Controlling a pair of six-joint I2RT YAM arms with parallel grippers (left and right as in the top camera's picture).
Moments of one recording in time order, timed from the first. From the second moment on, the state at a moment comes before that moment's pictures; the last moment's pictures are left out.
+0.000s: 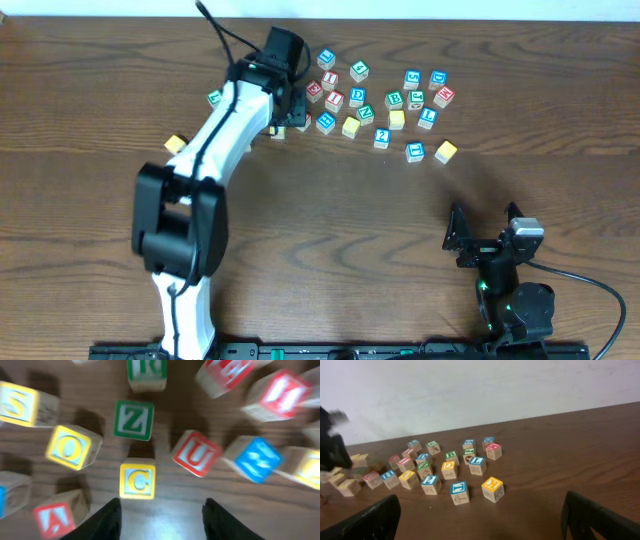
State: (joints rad) left arm -0.33 2.10 1.71 -0.83 -0.05 -0.30; right arm 0.13 0.01 0.01 -0.07 0.06 0.20
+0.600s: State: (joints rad) left arm -0.33 2.16 1.64 -0.66 -0.17 -0.30; right arm 0.13 0.01 0.01 -0.07 0.06 0.20
